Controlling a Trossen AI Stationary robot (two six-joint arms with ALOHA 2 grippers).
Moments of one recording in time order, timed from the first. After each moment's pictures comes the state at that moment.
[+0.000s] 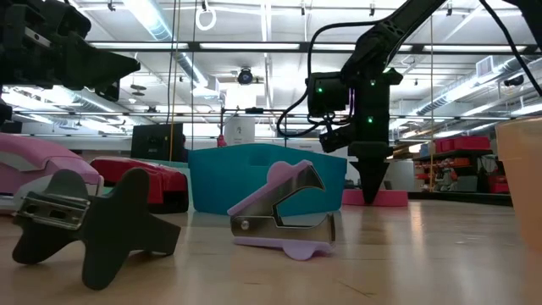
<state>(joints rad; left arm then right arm) 0.02 0.01 0.01 0.05 0.00 0.01 -0.26 1.85 1.12 -0.77 0.07 0.09</state>
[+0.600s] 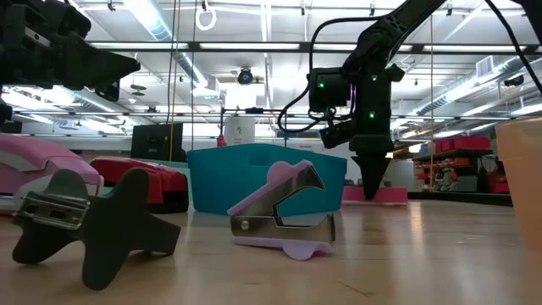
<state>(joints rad) 0.02 0.01 0.01 0.05 0.00 0.01 -0.26 1.83 1.12 -0.78 0.04 0.07</state>
